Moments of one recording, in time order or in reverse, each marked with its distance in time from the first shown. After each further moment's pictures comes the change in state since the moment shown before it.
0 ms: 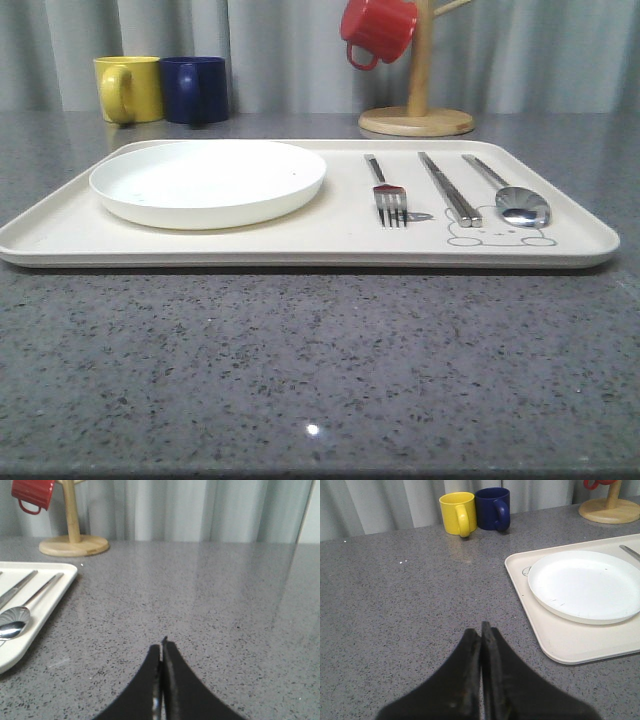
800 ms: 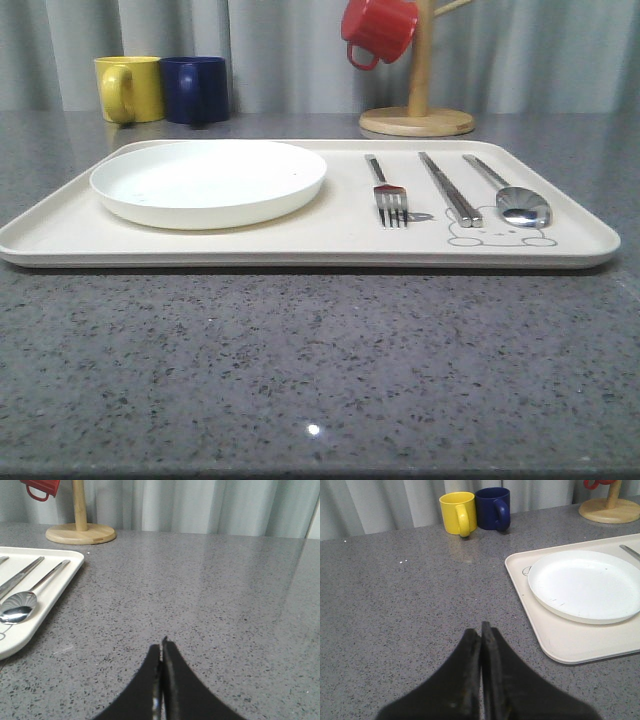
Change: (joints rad) left arm 0.000 0.000 0.000 0.000 0.000 0.000; right arm 0.000 -0.006 0.000 0.165 0.038 -0.180
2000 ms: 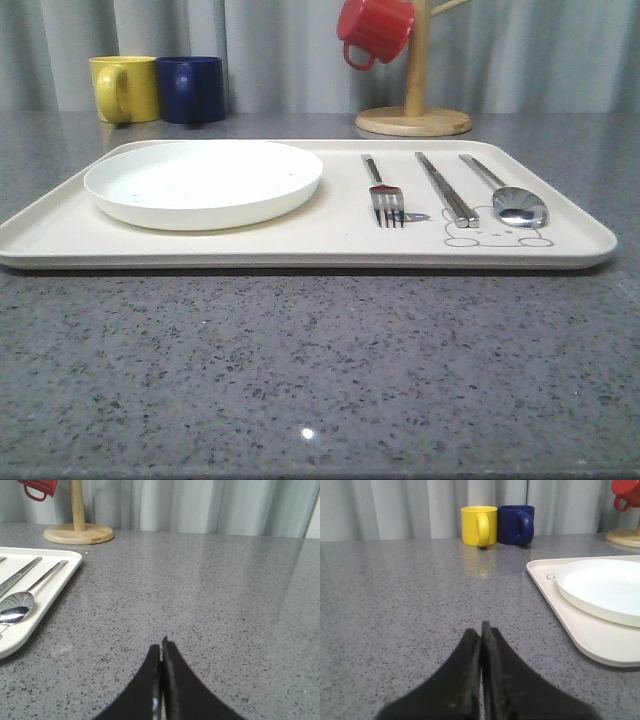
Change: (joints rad) left arm 0.026 -0.200 0.586 0.094 -0.617 -0.170; right arm 0.000 0.000 0.000 0.002 0.000 -0.002
